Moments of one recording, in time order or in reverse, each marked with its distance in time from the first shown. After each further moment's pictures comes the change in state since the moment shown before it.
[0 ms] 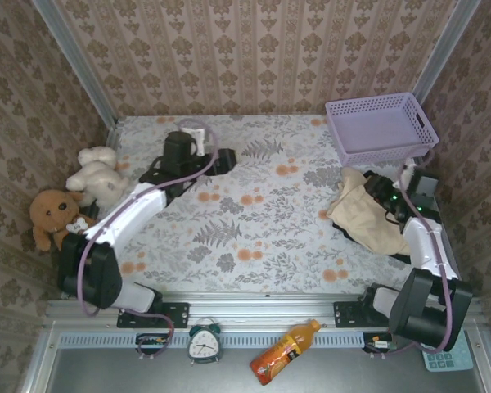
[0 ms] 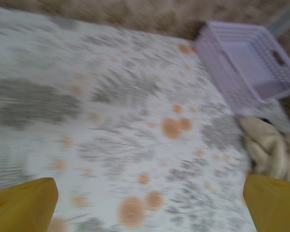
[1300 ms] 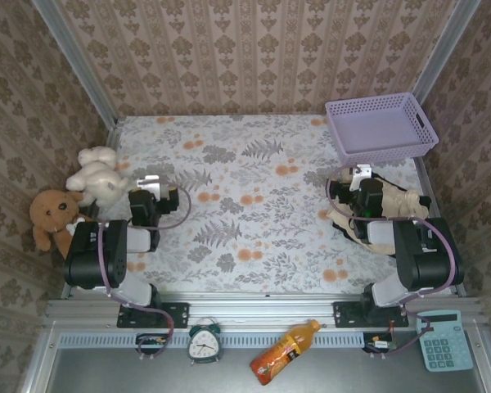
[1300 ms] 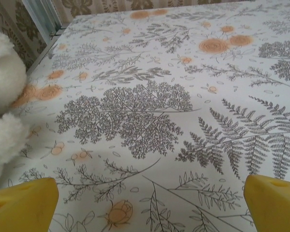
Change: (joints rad) left arm 0.371 0.161 -0.701 1.006 -0.256 0.450; right arm 0.340 0.366 -0.253 0.928 0.452 -0.374
